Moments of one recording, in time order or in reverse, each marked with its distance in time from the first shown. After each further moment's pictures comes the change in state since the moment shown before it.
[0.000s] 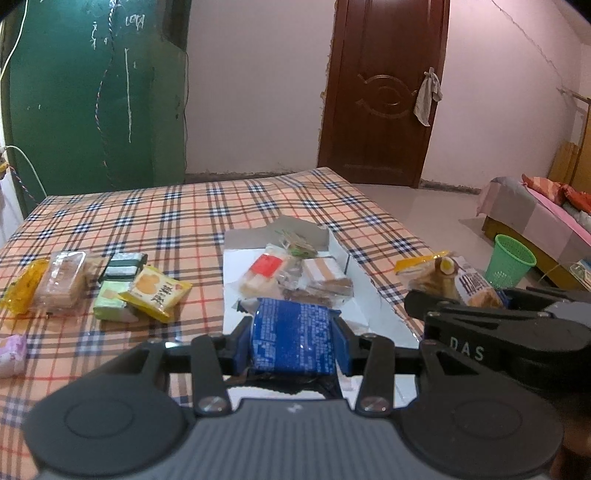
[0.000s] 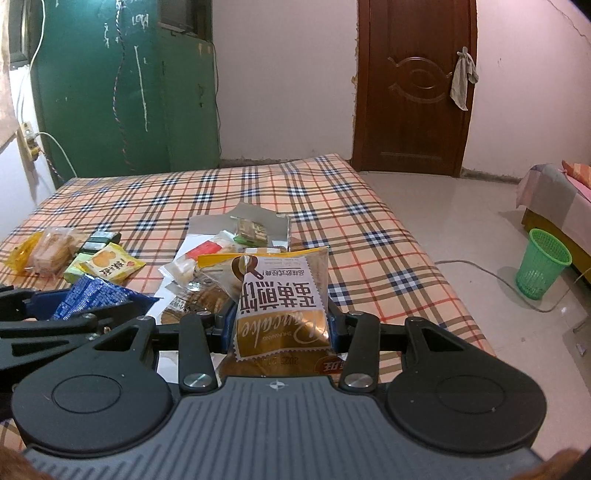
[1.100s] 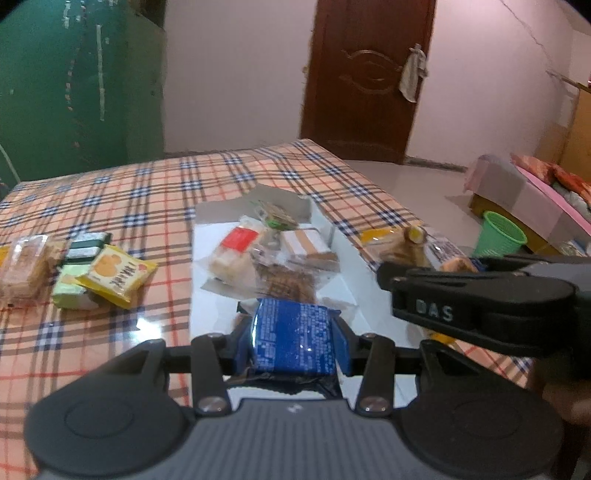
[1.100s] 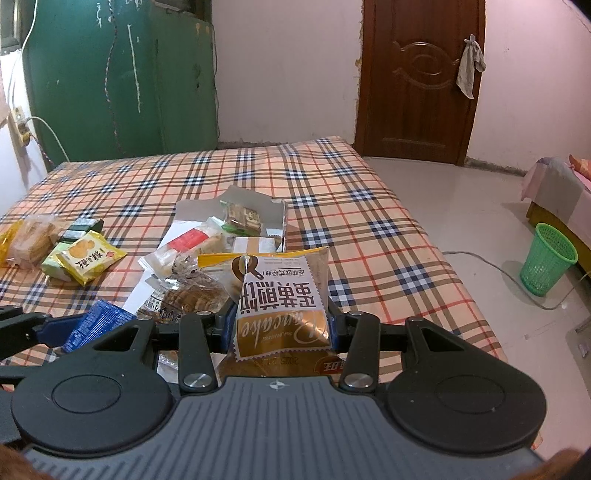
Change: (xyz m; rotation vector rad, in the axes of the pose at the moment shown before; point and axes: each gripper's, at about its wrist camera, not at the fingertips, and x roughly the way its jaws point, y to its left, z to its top) left arm 0.040 -0.008 -0.009 0.028 0.077 -0.074; right arm 0.040 0.000 0.002 -0.014 0.054 -0.005
